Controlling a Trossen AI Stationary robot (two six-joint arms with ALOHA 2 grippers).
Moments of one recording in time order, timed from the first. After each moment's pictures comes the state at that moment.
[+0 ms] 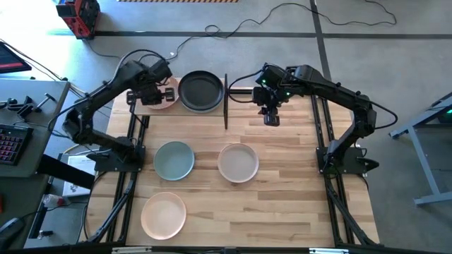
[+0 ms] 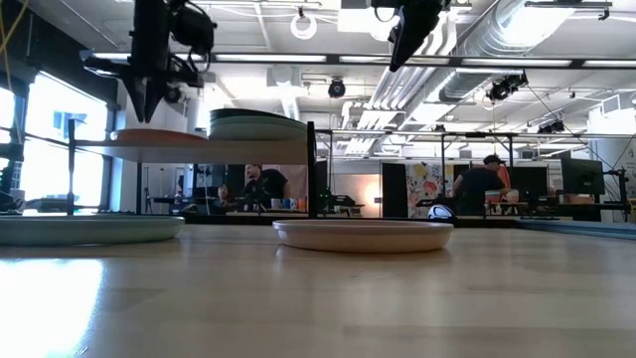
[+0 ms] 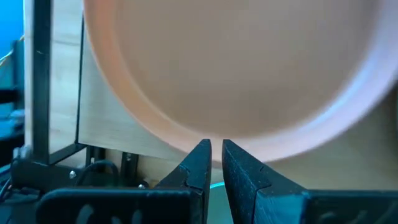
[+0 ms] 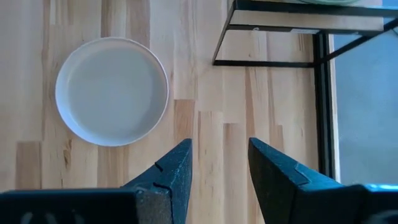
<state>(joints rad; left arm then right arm) 0.82 1.37 1.34 -1.46 -0.19 -0.88 -0.37 1.63 1.84 -1.32 -0.08 -0.37</state>
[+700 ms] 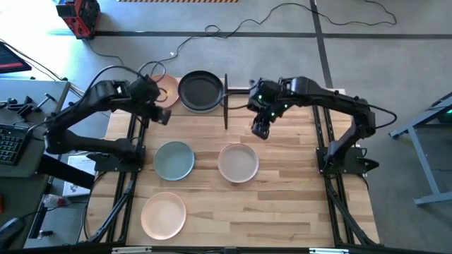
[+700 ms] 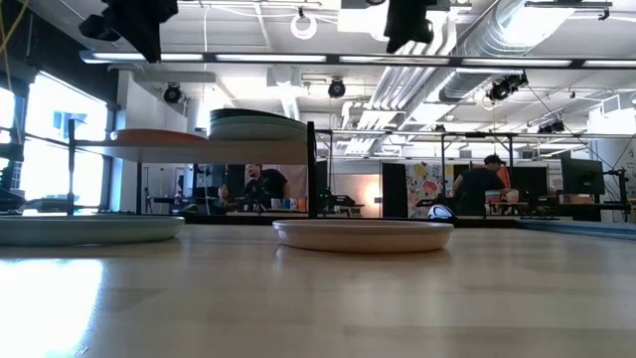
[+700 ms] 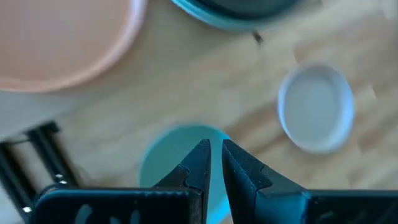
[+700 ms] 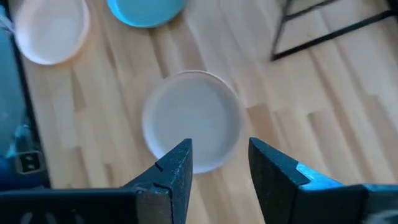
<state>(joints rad) 0.45 1.06 1.34 -1.38 -0.02 -0.69 -0.21 1.64 1.84 -1.29 -0.16 0.19</state>
